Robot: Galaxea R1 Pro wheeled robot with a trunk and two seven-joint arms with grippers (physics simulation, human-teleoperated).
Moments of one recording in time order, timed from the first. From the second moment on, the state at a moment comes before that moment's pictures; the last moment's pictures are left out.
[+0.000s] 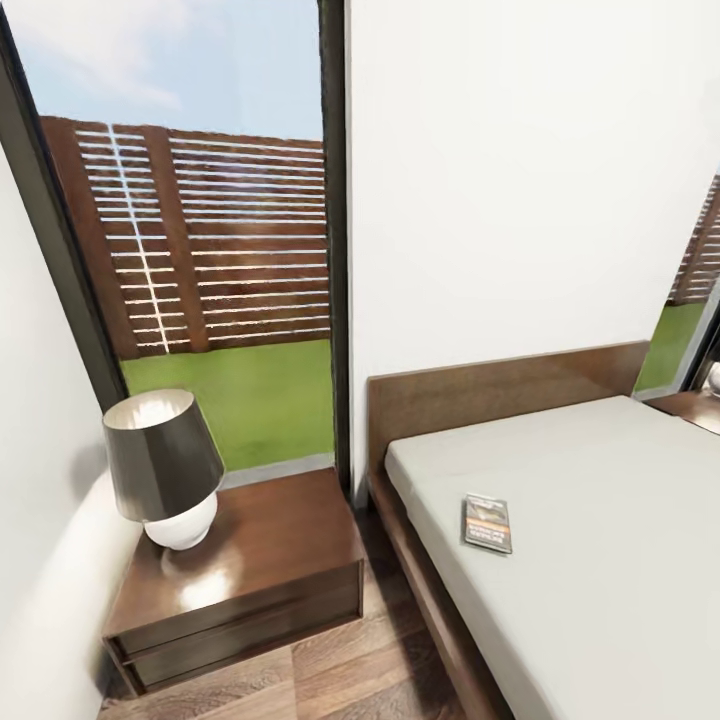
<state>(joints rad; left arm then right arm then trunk) 0.00 0.03 -0.01 -0.01 -0.01 -0.08 -0.01 -0.05 0.01 0.00 0.01 -0.01 -0.01 0.00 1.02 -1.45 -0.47</state>
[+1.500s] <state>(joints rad) 0.00 0.03 -0.01 -0.01 -0.01 -0.08 -0.01 -0.05 0.01 0.00 0.01 -0.01 -0.01 0.01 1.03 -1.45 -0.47</state>
